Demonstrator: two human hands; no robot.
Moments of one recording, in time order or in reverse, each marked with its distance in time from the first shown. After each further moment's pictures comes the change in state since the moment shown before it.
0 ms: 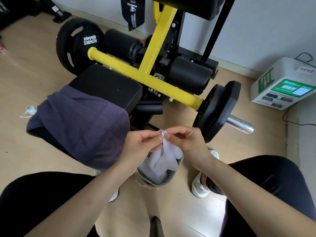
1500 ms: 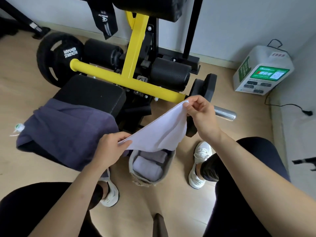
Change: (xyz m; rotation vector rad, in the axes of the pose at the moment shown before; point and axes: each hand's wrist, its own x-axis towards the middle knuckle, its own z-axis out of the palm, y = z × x) left_hand 0.027 -0.024 -0.052 0.879 -0.035 0.273; right_hand 0.015 -0.028 -0.075 -0.073 0.351 -0.175
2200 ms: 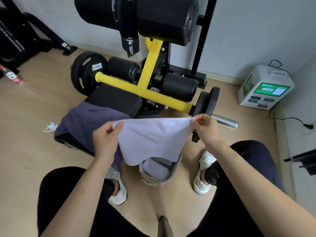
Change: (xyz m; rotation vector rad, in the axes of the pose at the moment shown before) left_hand -0.059 0.037 -0.058 -0.616 0.560 -0.285; right_hand -0.047 -0.011 0.005 -0.178 0.120 0.179
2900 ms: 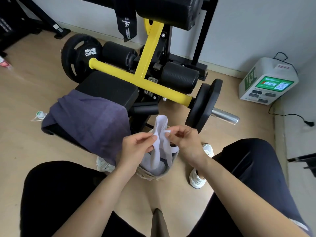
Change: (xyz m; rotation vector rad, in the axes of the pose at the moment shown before) left_hand -0.059 -0.008 0.064 -0.122 -0.353 -0.258; right_hand -0.052 0.016 0.042 0.192 -0.297 -0.014
